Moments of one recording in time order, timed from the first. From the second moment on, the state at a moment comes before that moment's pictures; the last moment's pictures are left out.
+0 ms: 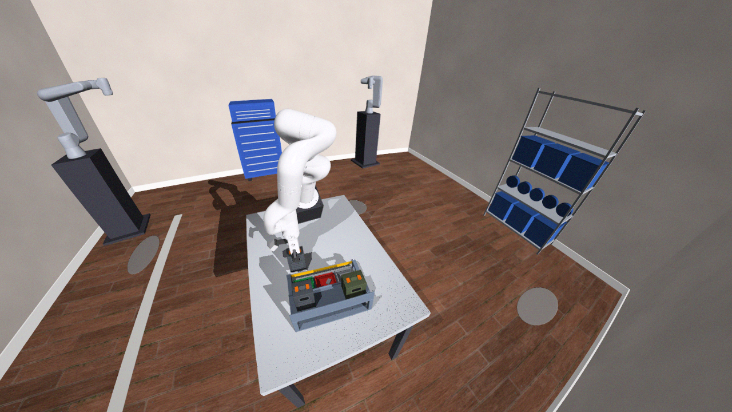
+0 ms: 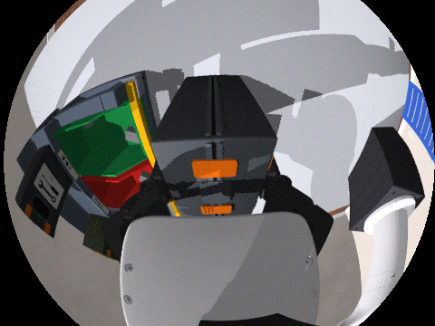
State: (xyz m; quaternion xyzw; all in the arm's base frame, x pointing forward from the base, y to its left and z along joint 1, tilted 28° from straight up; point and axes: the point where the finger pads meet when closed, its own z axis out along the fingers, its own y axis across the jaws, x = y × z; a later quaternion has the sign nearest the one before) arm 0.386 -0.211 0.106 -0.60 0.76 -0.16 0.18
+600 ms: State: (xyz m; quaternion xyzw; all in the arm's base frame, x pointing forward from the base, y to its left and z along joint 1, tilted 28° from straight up) arm 0.390 -0.205 0.108 -0.60 0.76 -0.16 0.18
